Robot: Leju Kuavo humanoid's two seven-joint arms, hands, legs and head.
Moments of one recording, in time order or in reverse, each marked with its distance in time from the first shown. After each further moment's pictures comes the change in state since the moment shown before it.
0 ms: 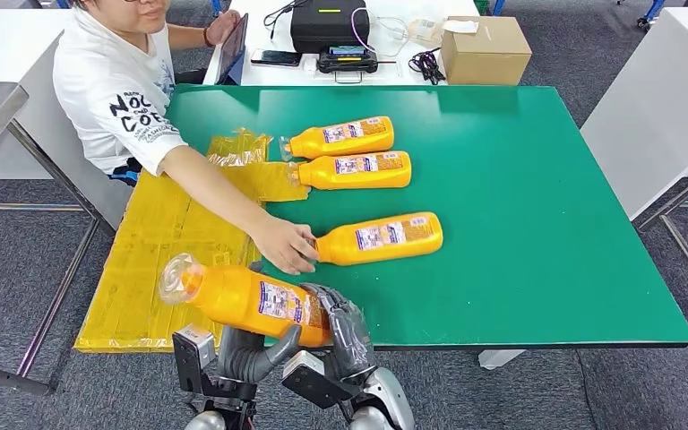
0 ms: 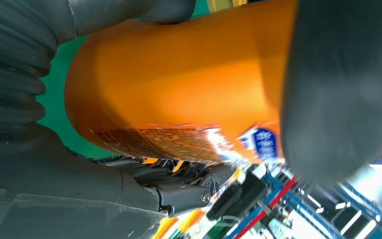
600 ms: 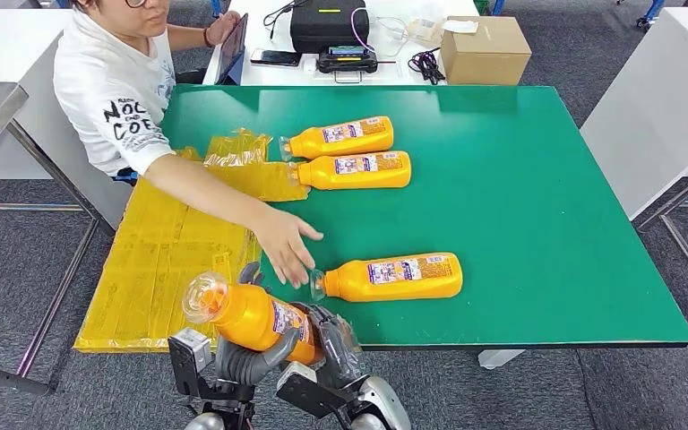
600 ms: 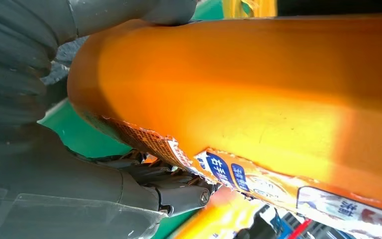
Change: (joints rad) left arm 0.004 0.000 0.010 0.006 0.010 0.004 -0.032; right arm -0.027 -0.012 0.061 0.108 -0.044 0.068 0.008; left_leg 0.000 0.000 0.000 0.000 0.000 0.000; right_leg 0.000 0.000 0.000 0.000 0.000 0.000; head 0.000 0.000
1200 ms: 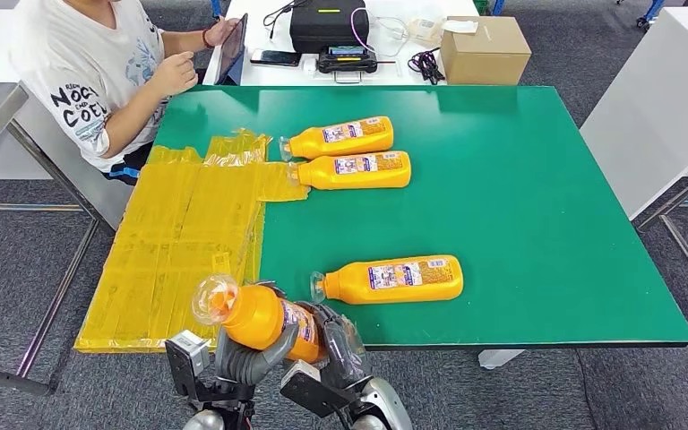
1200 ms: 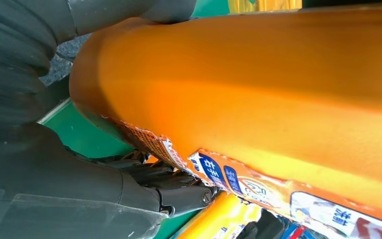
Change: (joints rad) left arm -0.005 0.000 -0.004 -0.010 -0.024 -0.047 -0.034; right arm 0.011 -0.001 -0.013 -0.020 -0.018 -0.049 0.008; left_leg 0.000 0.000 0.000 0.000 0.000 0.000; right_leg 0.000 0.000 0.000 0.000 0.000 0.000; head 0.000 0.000
